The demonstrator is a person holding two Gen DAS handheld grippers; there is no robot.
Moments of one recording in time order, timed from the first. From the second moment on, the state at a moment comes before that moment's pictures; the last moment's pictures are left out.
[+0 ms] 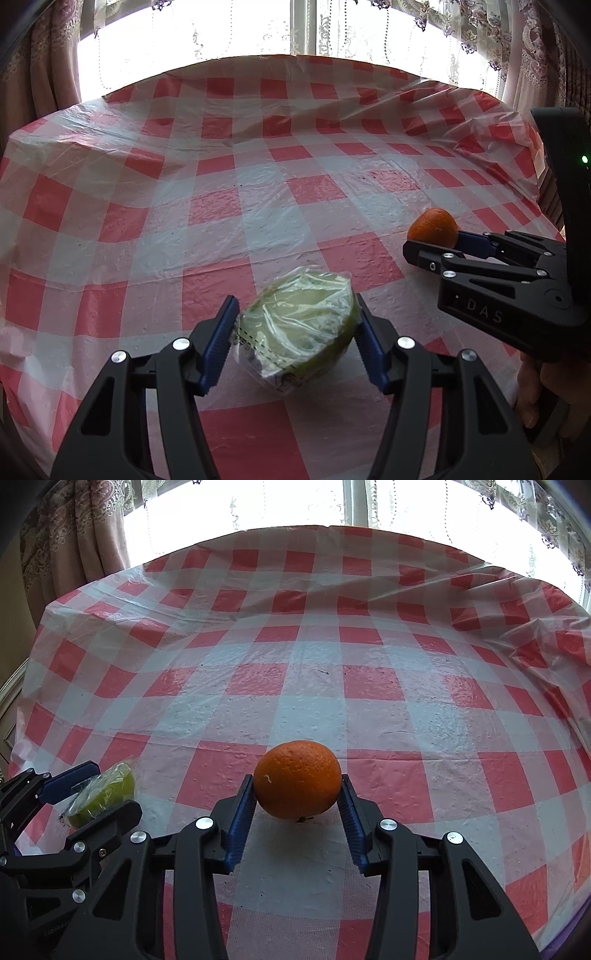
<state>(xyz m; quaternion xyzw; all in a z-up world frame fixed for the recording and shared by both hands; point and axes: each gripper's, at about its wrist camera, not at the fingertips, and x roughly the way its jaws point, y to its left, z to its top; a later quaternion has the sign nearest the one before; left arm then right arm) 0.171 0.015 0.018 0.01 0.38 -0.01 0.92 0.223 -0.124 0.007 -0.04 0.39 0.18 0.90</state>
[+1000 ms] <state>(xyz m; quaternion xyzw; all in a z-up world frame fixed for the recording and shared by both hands) 0.154 -0.049 0.041 0.07 0.36 -0.05 0.93 0.176 -0.201 0.027 0.01 0.39 0.14 0.91</state>
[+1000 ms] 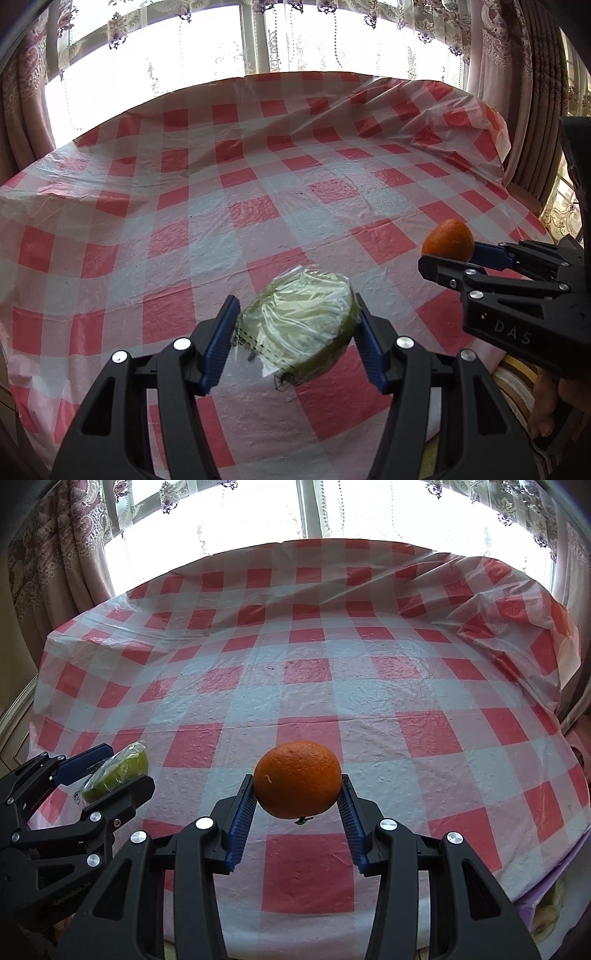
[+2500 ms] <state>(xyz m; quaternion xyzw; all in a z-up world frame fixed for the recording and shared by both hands) 0.089 -0.363 0.023 0.25 0.35 -0.34 0.84 0.077 -0.489 -0.008 -0.01 0.46 -0.09 0.88</state>
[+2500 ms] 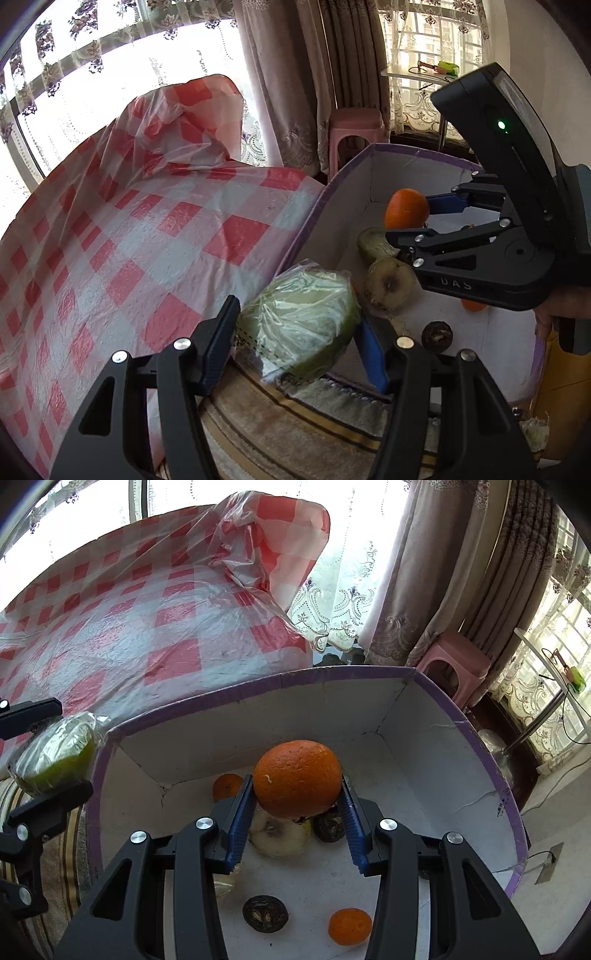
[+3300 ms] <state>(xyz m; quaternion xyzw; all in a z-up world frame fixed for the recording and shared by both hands) 0.111 -0.430 -0.042 0.30 0.45 -0.34 0.77 0.102 -0.515 -0.072 -0.11 0.57 -0.14 0.80</state>
